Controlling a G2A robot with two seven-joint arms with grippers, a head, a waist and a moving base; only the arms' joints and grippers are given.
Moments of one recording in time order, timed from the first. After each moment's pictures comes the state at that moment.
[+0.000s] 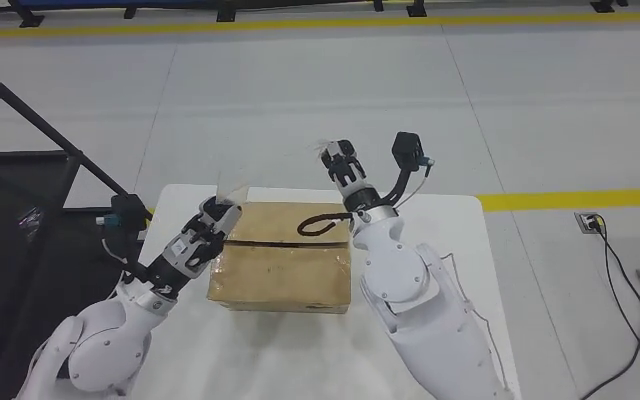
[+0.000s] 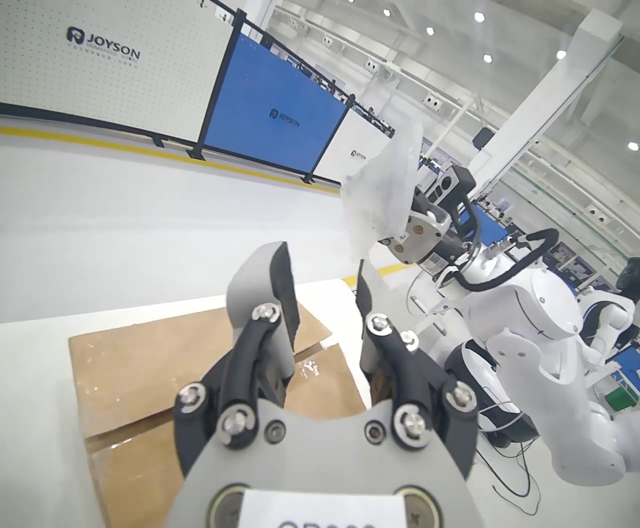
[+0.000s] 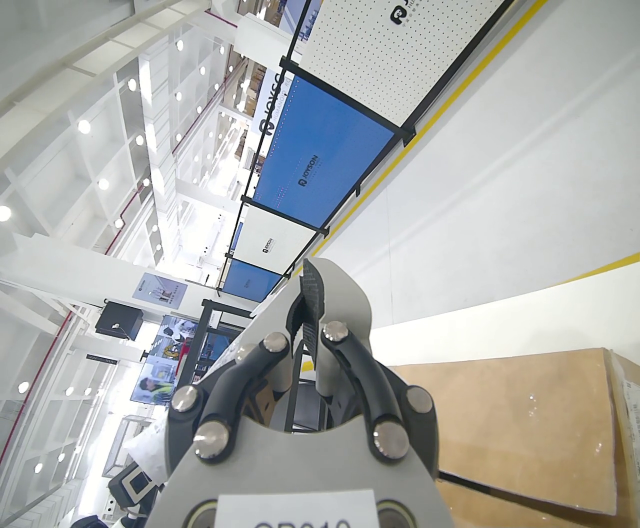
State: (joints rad) left arm 1.22 -0.93 -1.48 -1.99 0.32 -0.28 -0.23; right arm -0.73 -1.55 1.04 -1.65 -0.28 0.42 -0.02
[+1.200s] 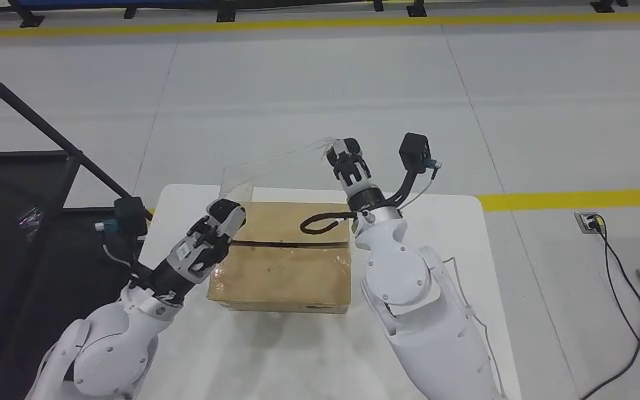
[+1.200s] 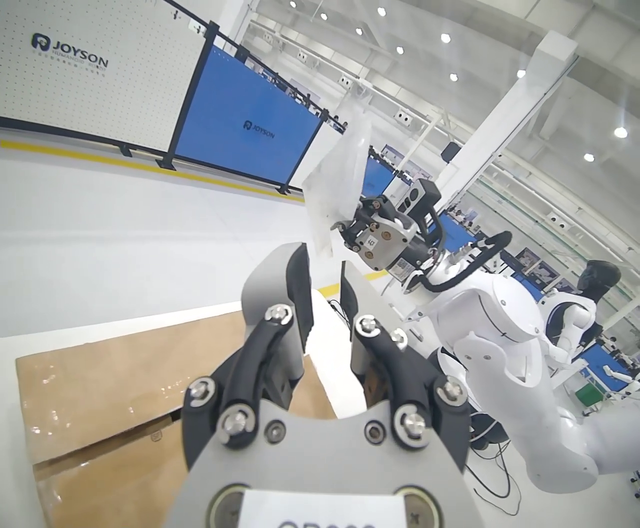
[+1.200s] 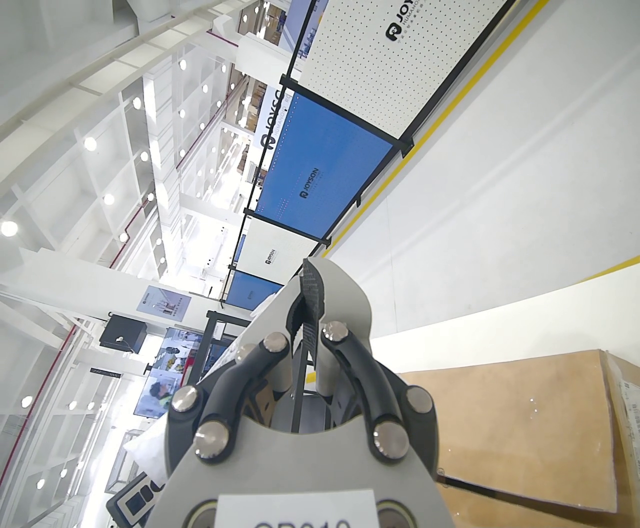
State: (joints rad) left arm 1.24 -0.96 -1.48 -2.02 0.28 -0.32 -0.21; right arm -0.75 -1.59 1.08 -1.66 -0.32 0.42 -0.02
